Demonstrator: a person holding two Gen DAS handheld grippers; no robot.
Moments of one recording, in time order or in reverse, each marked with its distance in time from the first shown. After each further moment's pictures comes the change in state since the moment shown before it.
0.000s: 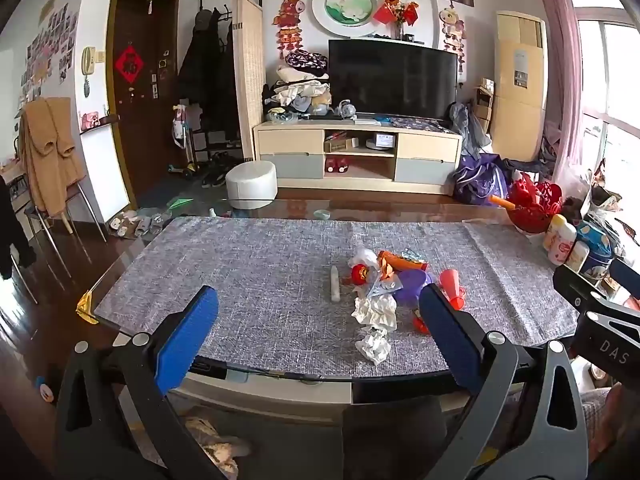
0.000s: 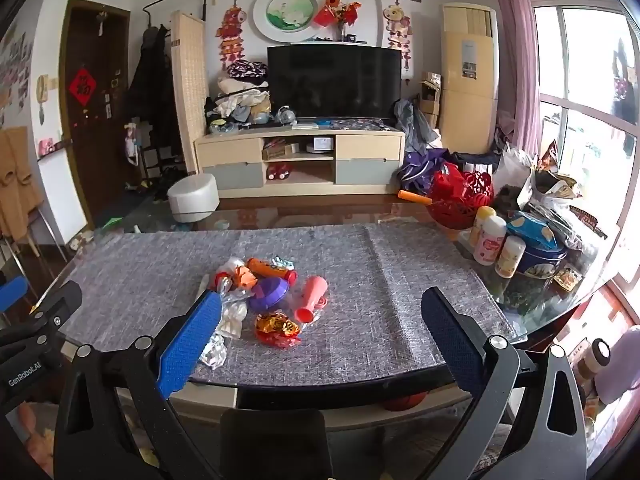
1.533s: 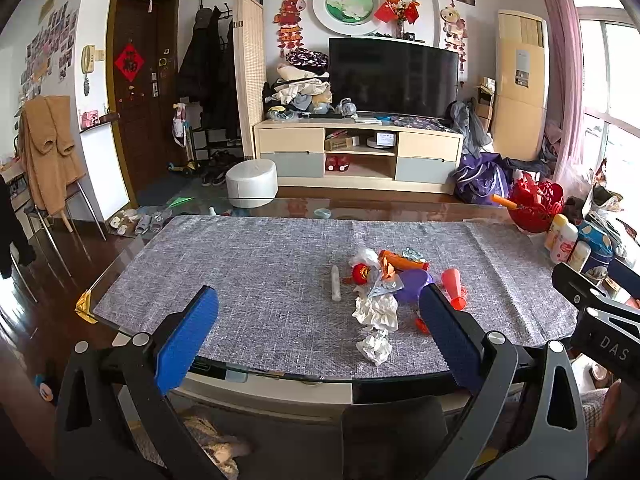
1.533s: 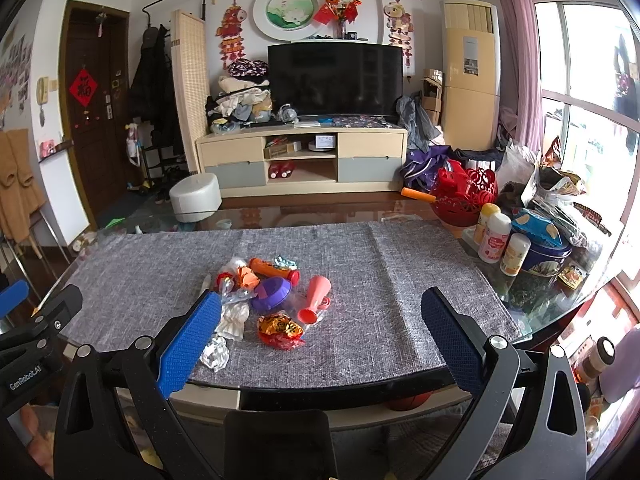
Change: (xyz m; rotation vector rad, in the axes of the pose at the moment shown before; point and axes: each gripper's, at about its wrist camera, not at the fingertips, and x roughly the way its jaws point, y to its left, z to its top) left arm 0.013 0.002 -0.007 -0.006 0.008 -0.006; right arm 0.005 0.000 -0.001 0.006 0.012 0.013
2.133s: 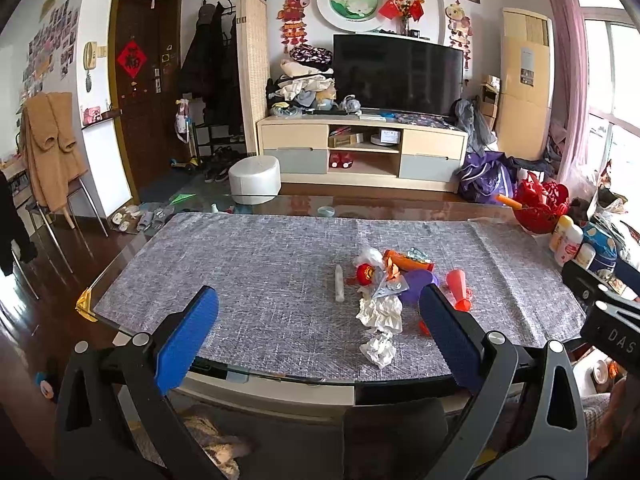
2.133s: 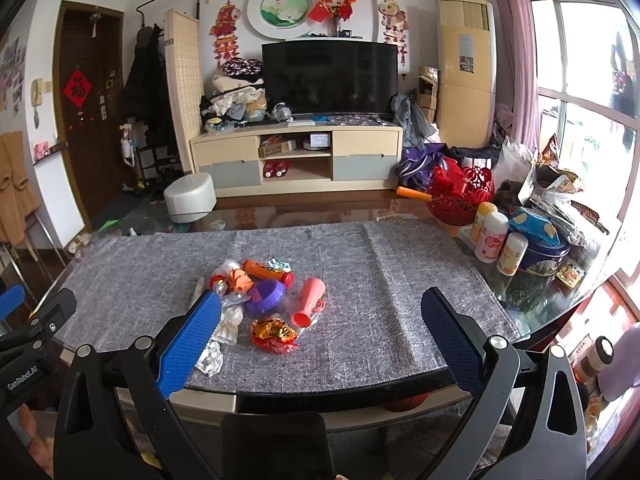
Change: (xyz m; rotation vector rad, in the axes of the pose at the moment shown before) left arm 0.012 0.001 0.002 -0.011 0.012 0.015; right arm 0.007 -0.003 0.006 0.006 -0.001 -0.021
